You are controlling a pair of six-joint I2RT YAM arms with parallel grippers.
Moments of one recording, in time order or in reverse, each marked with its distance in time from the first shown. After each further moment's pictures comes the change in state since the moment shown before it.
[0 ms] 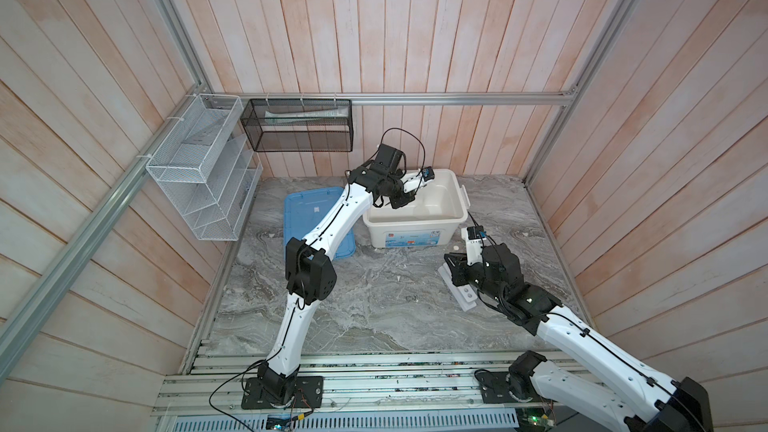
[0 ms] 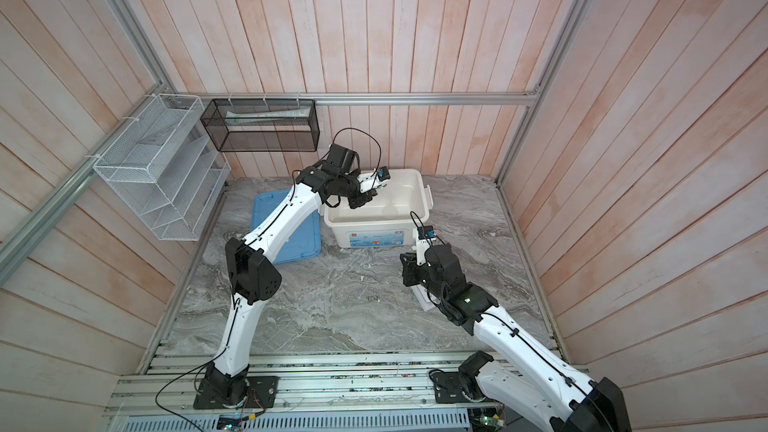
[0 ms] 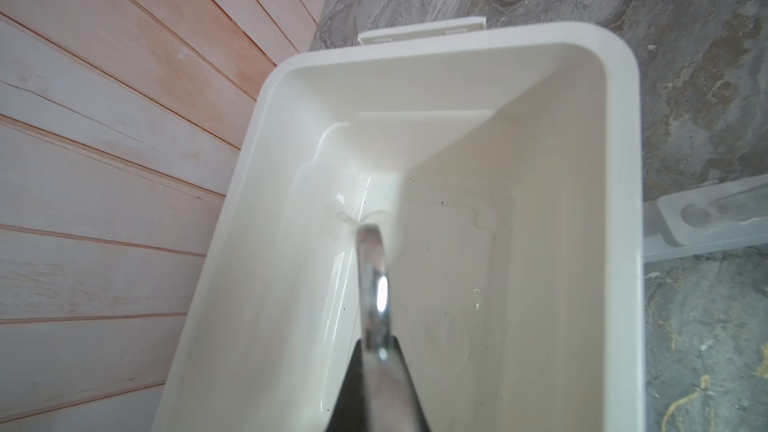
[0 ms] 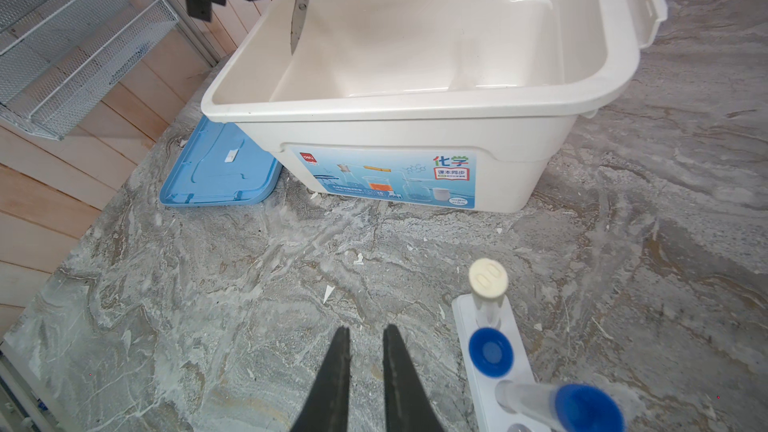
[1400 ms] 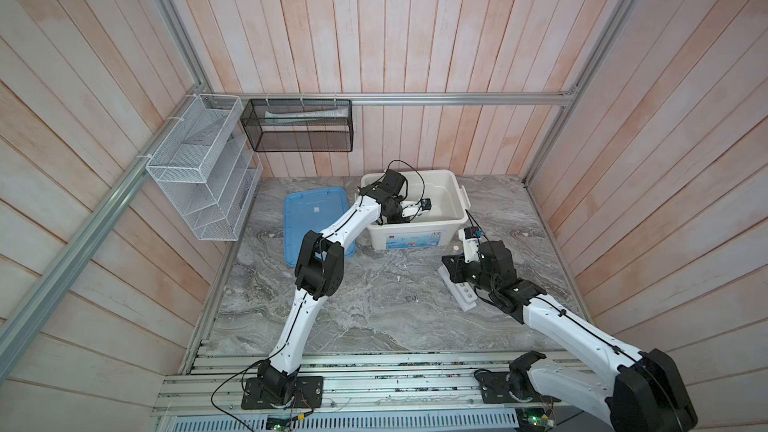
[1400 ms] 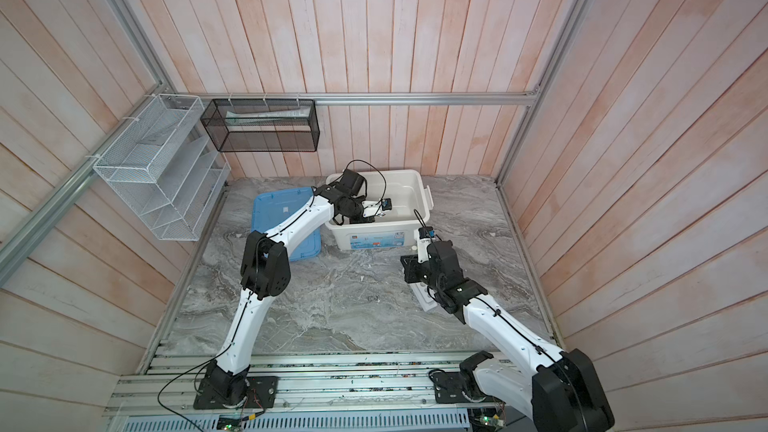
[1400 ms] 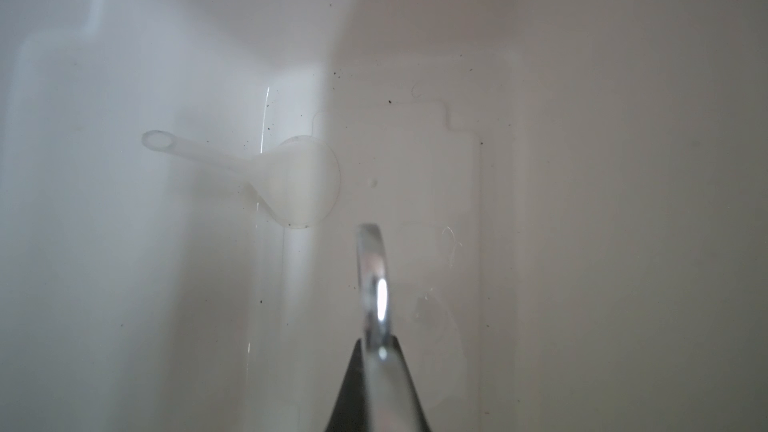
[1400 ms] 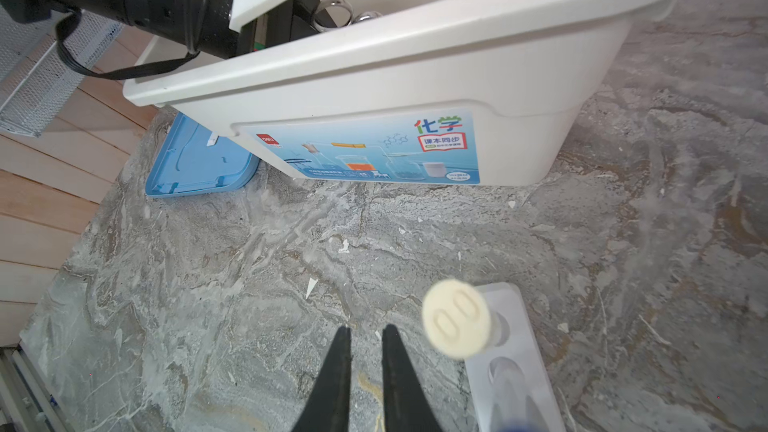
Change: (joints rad) left arm -0.009 0.116 -0.151 0.062 -0.031 0.149; right arm -0.154 0.177 -0.076 0.178 -0.198 0.012
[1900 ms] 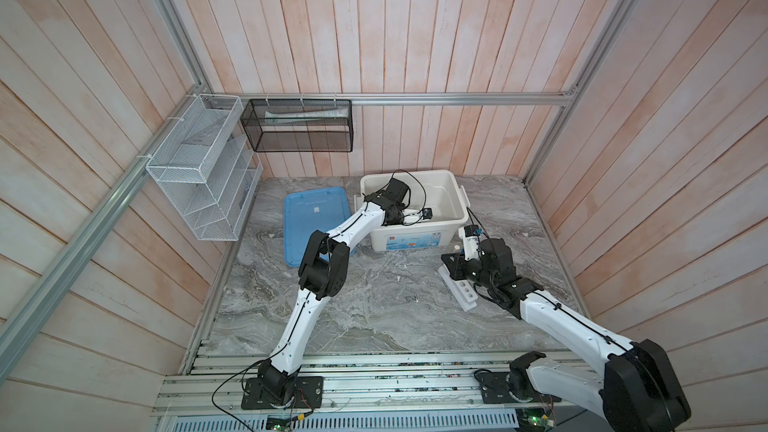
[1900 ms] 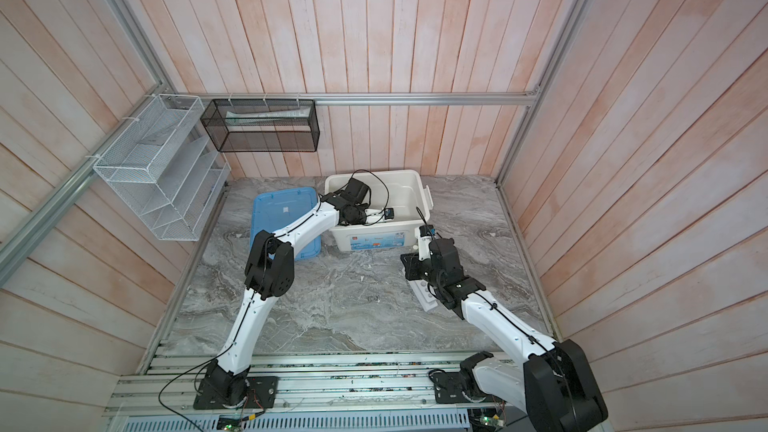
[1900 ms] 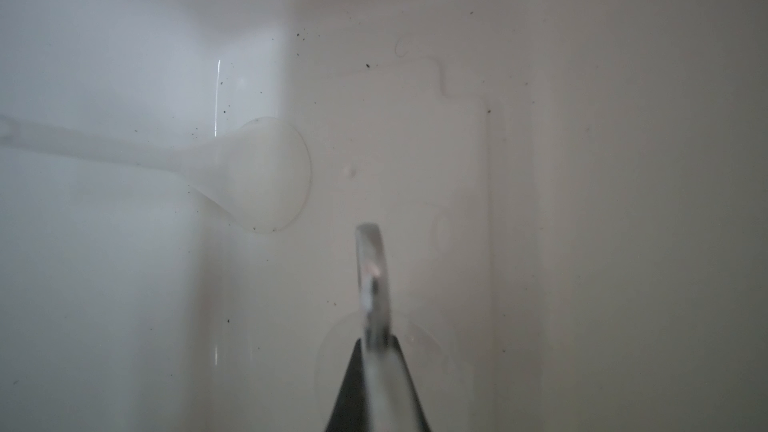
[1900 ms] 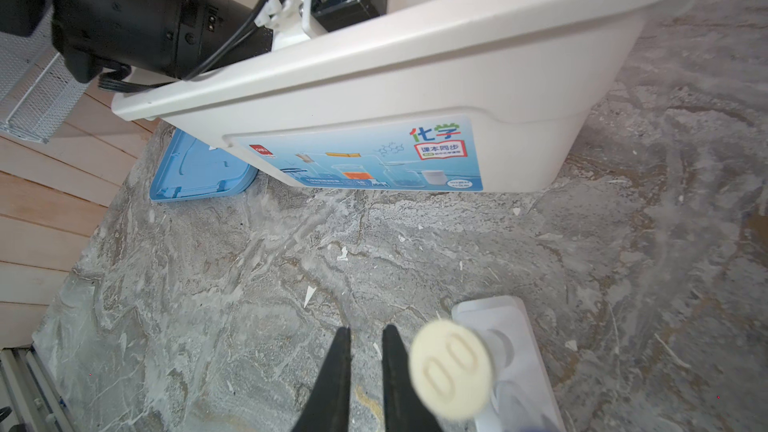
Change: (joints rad) left arm -0.018 0.026 -0.071 0.078 -0.069 0.026; right arm -0.037 0.041 -0.001 0.045 -0.053 -0.005
